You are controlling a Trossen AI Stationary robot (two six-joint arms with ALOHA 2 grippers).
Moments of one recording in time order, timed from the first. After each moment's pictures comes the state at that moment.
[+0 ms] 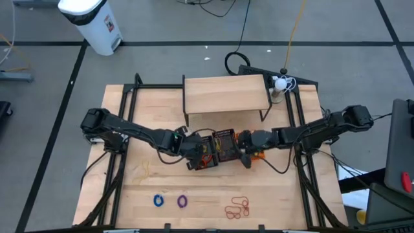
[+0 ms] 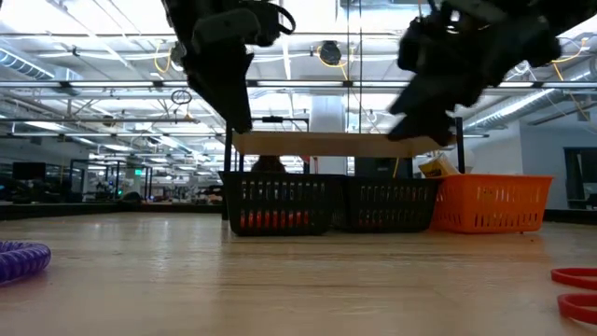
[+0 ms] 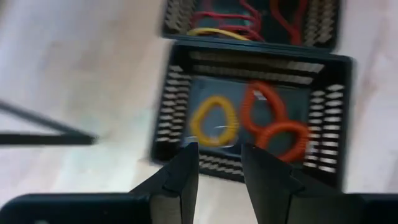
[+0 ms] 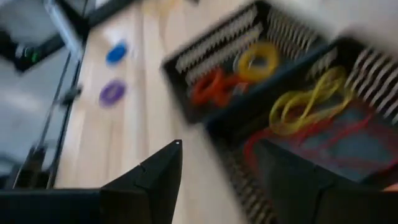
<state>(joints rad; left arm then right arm) -0.21 1.70 1.30 -0.76 -0.34 -0.49 0.14 1.28 0.57 0.16 -0.01 0.54</state>
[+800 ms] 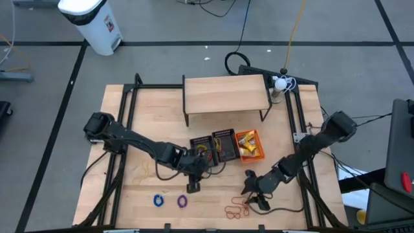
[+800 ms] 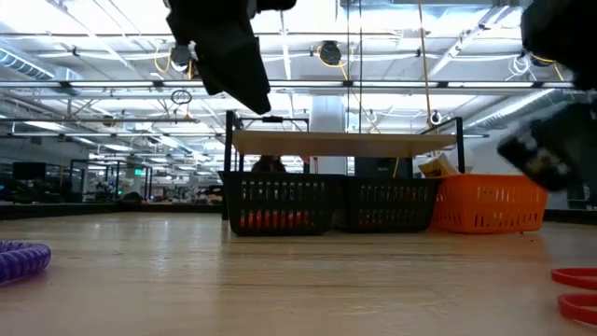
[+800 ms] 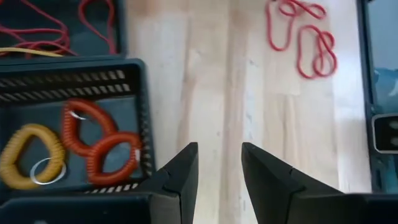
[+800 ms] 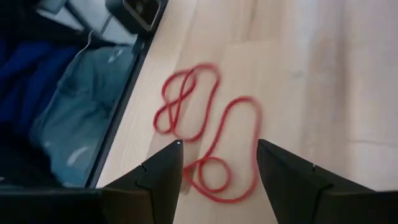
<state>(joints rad) -0.34 1.76 1.30 -0.50 -0.03 -0.43 0.66 1.60 0.57 0.39 0.01 0.56</state>
